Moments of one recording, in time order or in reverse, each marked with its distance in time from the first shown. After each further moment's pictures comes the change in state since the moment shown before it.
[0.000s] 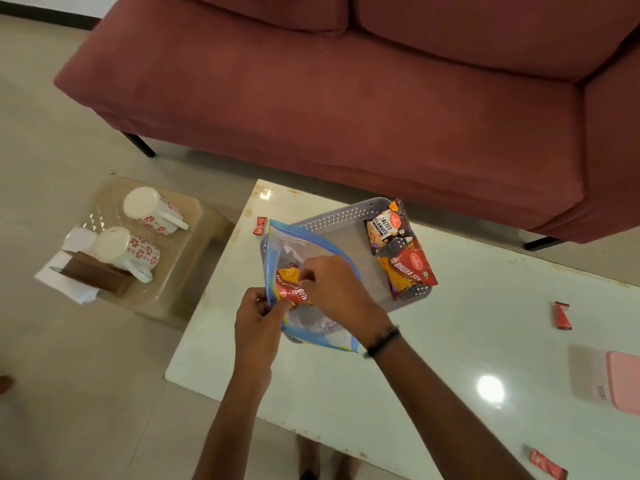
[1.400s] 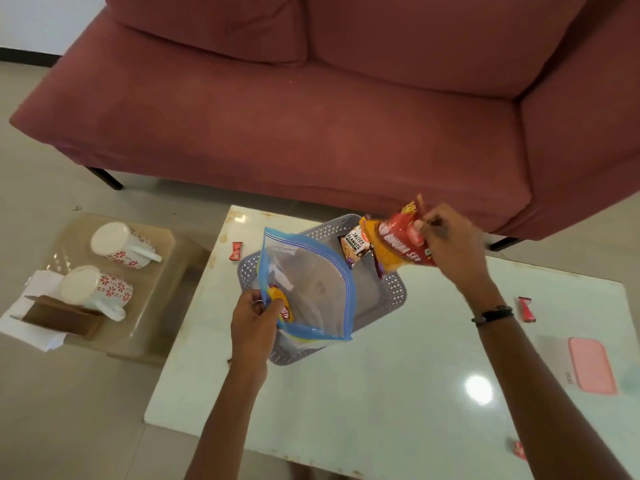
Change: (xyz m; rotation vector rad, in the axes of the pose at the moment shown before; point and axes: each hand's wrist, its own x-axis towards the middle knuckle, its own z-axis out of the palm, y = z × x) left_hand 0.018 0.020 0.022 0.047 -0.063 0.022; right_hand -0.033 0.117 -0.132 0.206 0.703 0.193
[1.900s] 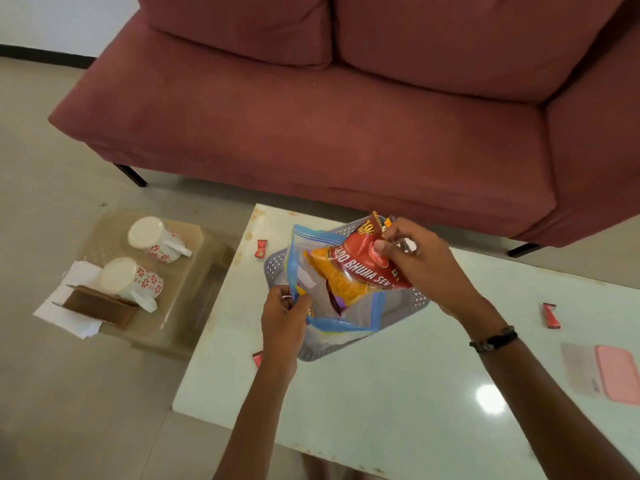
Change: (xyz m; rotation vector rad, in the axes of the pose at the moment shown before) left_hand 0.001 -0.001 -0.012 -0.062 -0.010 -0.022; right_hand -0.050 -0.077 0.031 0.243 -0.386 -0.084
